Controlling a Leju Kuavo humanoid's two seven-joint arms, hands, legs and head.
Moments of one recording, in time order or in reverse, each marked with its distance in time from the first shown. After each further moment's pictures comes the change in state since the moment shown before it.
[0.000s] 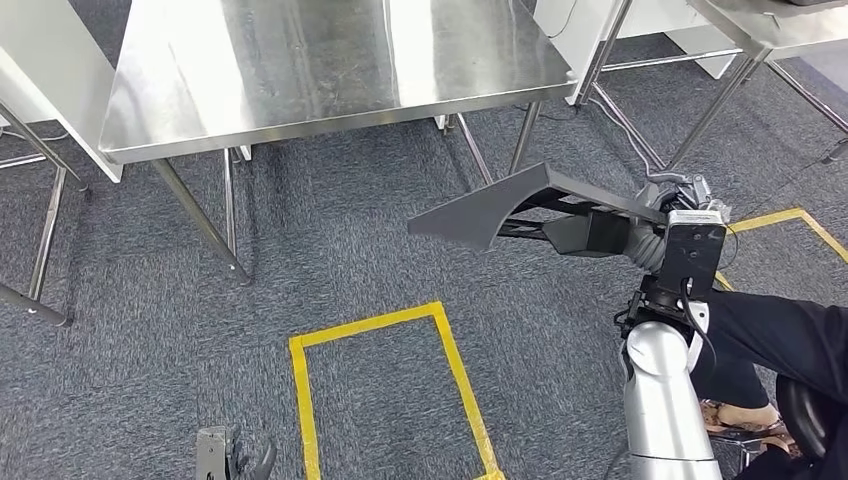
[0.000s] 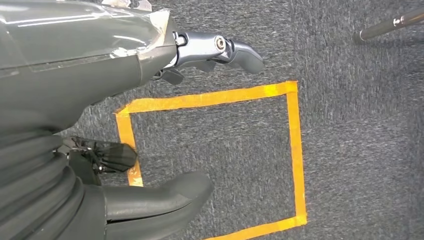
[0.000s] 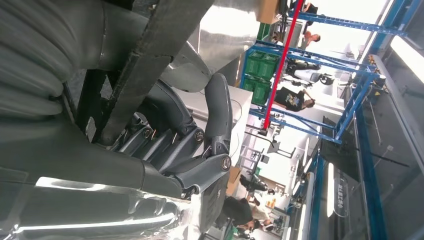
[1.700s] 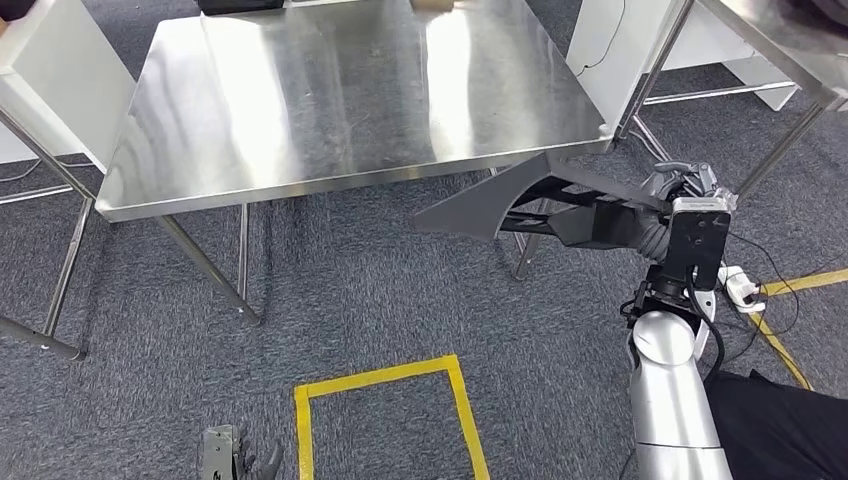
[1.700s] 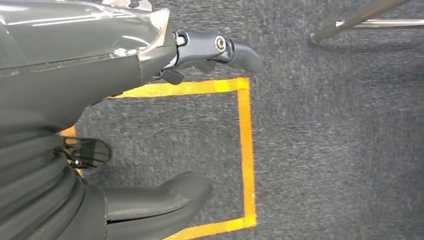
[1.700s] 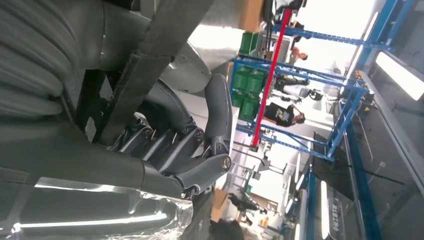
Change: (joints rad) left arm -0.001 -0.008 0.003 0.002 -0.002 -0.001 -0.003; right arm -0.052 -0.010 0.007 0.042 0.016 0.012 0.005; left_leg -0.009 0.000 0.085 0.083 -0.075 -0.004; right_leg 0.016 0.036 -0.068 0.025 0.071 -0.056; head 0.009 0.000
